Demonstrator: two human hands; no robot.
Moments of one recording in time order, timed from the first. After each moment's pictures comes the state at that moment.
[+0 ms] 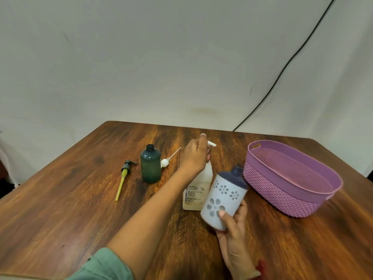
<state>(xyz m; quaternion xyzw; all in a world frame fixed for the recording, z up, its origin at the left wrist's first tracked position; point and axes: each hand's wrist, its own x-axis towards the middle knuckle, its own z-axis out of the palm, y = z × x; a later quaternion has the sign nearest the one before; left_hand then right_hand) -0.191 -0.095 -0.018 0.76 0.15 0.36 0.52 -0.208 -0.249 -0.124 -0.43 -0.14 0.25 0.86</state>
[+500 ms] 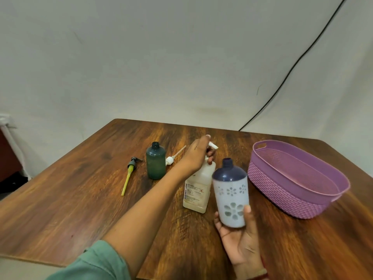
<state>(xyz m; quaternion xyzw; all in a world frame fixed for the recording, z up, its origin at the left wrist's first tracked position) -0.208 -0.094 -0.008 0.73 0.08 0.25 0.63 -0.202 -0.258 -0.118 -0.24 -0.04 0.35 0.90</state>
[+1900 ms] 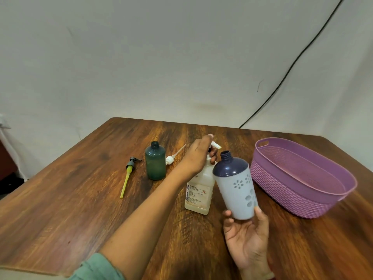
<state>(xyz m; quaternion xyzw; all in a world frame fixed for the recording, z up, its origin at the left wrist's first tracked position) -0.206 -0.087 -0.014 0.73 0.07 0.25 0.63 -0.201 -0.258 -0.114 -0.21 -0.06 0.36 0.91</state>
